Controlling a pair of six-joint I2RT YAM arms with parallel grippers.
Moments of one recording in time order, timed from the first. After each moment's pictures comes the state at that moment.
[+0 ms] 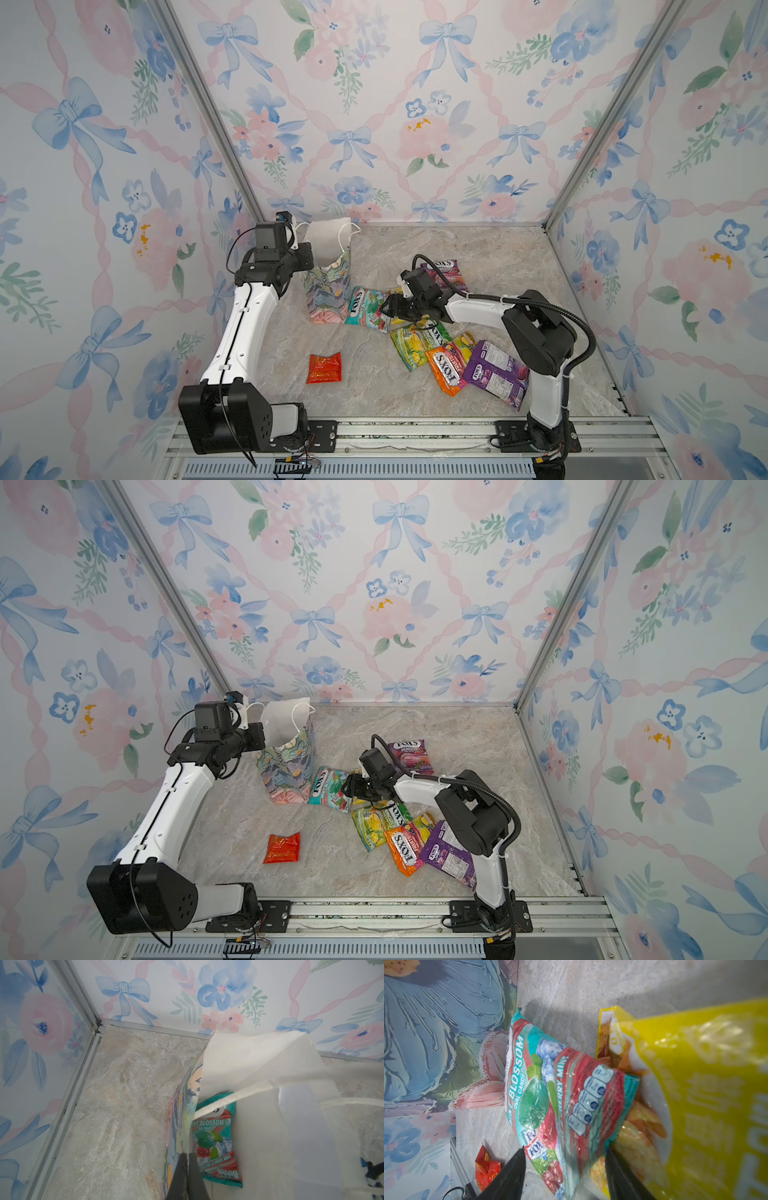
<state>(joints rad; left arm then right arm) 0.04 1.32 1.26 -0.58 0.09 -0.12 0.76 1.99 1.22 -0.04 -0.31 0.81</state>
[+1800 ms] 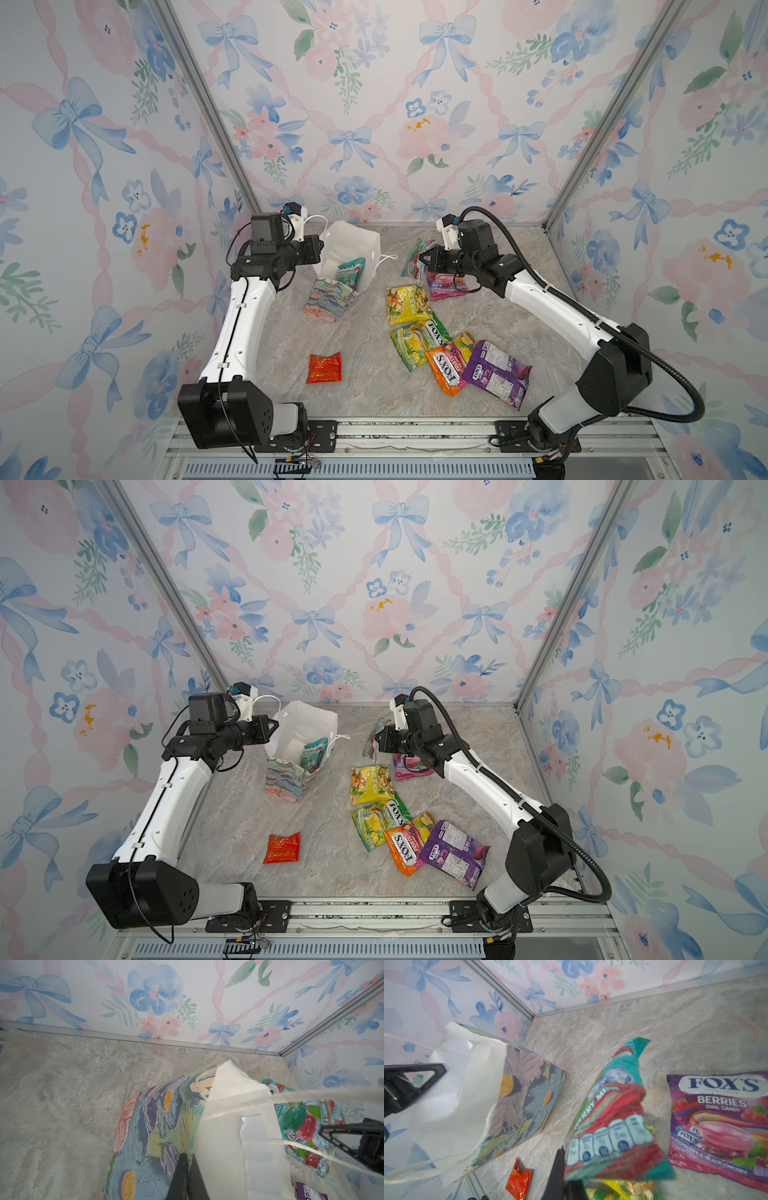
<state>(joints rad) 0.05 1.35 1.35 -0.61 0.43 -0.15 0.55 1.57 1.42 -0.36 -0.27 0.54</state>
